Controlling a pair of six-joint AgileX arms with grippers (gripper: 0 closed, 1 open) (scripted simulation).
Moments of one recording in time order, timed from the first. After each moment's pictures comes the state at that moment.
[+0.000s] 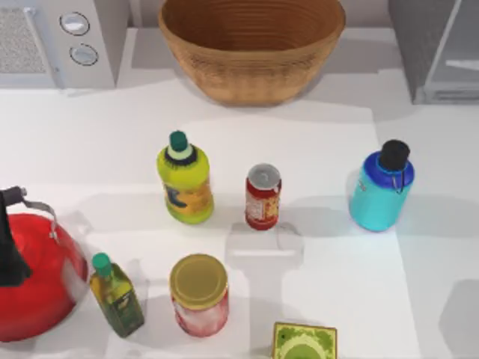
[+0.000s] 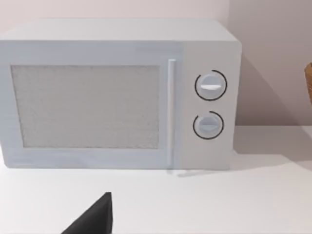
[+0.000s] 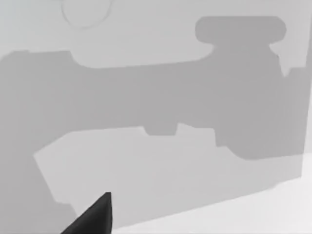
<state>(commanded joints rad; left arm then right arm) 0.00 0.00 0.00 0.00 0.00 0.00 -1.28 1.22 1.15 -1.48 -0.63 -1.45</state>
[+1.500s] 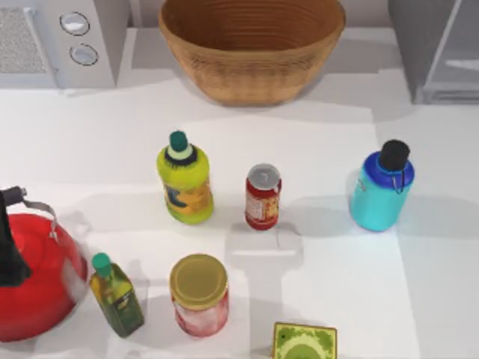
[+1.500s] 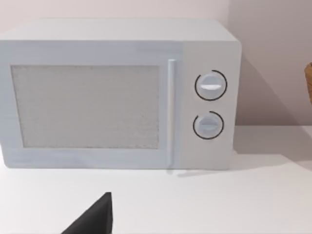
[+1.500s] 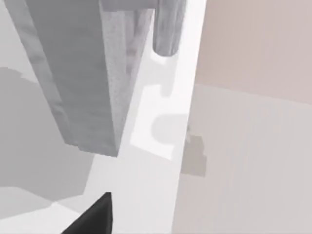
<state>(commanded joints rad) 0.00 0.00 0.00 0.00 0.00 0.00 -1.51 1.82 1.34 -1.17 -0.88 -1.74</state>
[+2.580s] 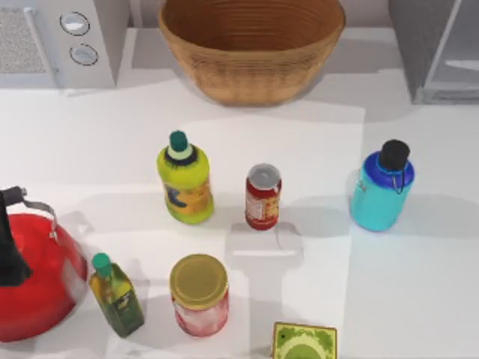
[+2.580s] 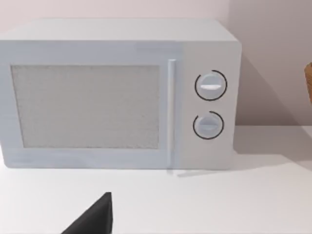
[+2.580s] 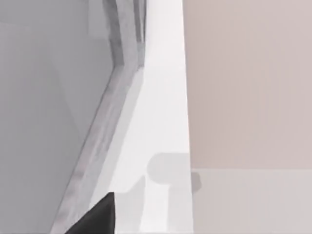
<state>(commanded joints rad) 0.00 0.00 0.00 0.00 0.00 0.00 -0.93 1.83 1.30 -0.30 -0.76 -0.64</state>
